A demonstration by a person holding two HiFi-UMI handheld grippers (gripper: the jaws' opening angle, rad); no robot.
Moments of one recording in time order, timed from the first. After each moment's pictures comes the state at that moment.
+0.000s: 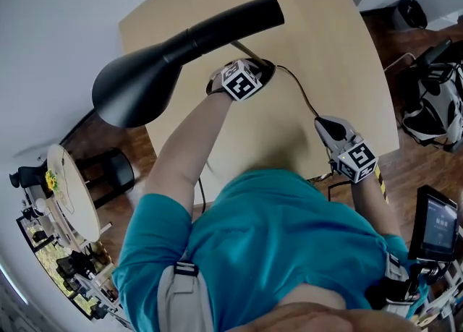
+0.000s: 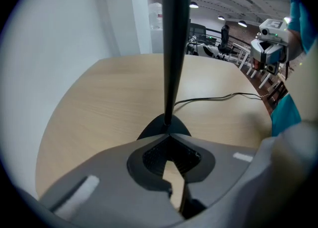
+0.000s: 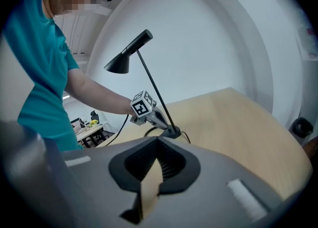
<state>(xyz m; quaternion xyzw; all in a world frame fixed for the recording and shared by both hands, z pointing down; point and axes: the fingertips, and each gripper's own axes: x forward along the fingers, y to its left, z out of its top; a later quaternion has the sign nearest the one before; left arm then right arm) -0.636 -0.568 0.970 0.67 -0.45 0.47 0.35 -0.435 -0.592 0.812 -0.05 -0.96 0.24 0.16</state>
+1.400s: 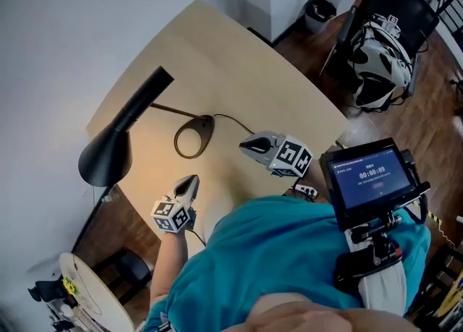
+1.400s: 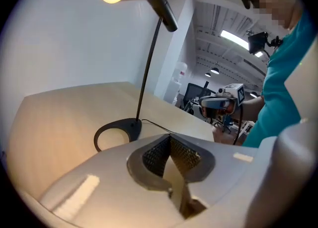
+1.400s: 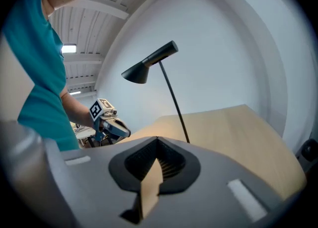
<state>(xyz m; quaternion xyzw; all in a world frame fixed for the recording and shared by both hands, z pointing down) -0.568 -0.374 0.739 0.71 -0.62 0.09 0.32 -0.448 -0.493 0.684 -0.12 -0.97 0.14 0.13</state>
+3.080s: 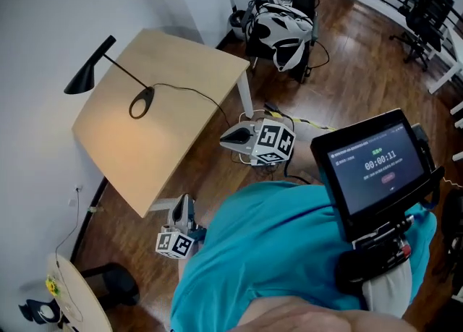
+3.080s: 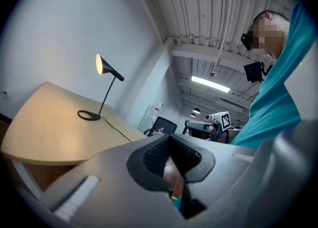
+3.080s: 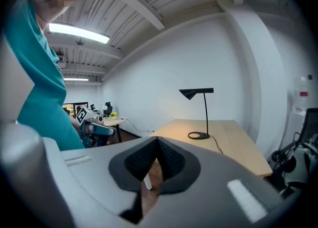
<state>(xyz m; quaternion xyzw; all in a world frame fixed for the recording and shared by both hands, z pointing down) -0.053 0.071 0.579 0.75 -0.64 -0.16 0.12 0.054 -0.062 0.535 -0.09 -0.99 0.00 0.08</state>
